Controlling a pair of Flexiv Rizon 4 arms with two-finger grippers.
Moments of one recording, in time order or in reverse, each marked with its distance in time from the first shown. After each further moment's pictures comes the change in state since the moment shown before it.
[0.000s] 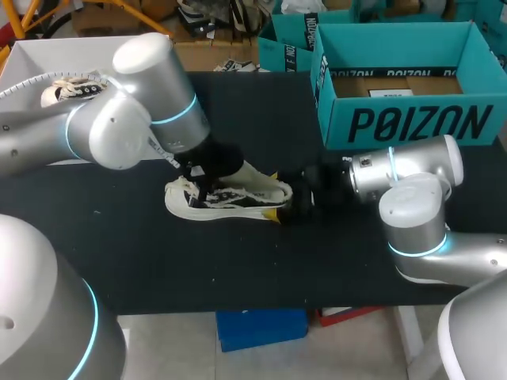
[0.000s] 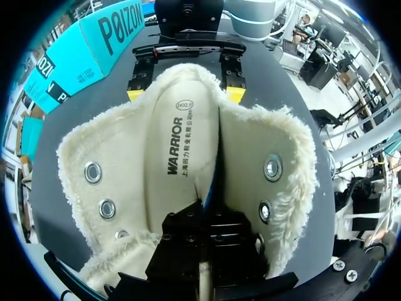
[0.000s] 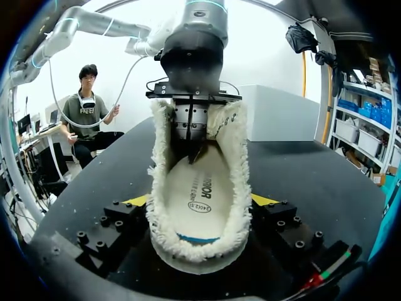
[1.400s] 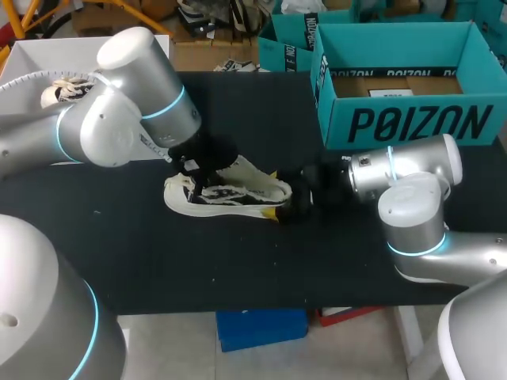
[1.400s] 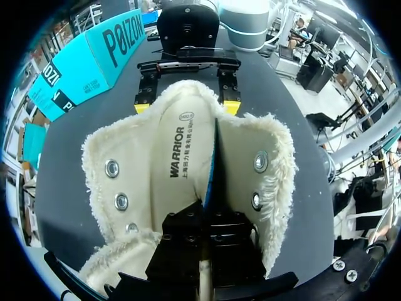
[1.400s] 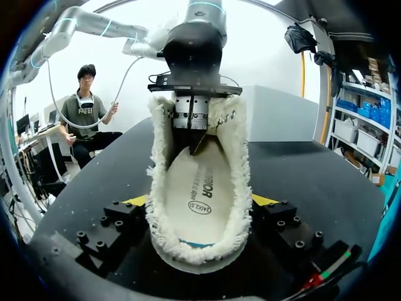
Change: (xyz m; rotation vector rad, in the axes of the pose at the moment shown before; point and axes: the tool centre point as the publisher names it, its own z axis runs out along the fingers) left arm -0.004 -0.005 -0.014 0.068 -0.005 0.026; right arm -0.001 0.001 0.001 0.001 -0.001 0.001
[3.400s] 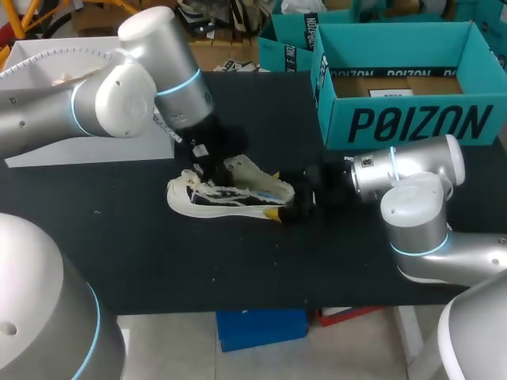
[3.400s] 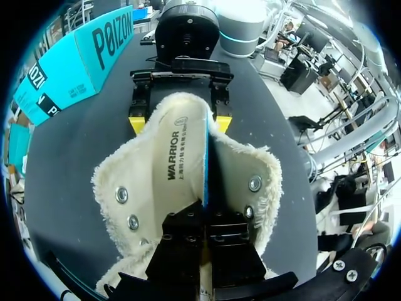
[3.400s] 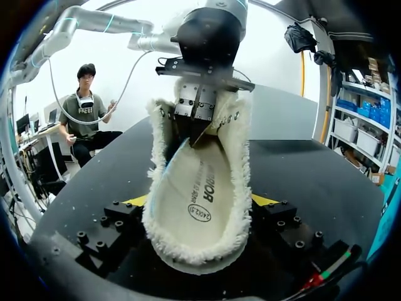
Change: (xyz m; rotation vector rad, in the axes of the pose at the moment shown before) left arm -0.003 -0.018 -0.008 -0.009 0.133 -0.001; right arm 0.000 -0.003 -0.004 0.001 0.000 0.000
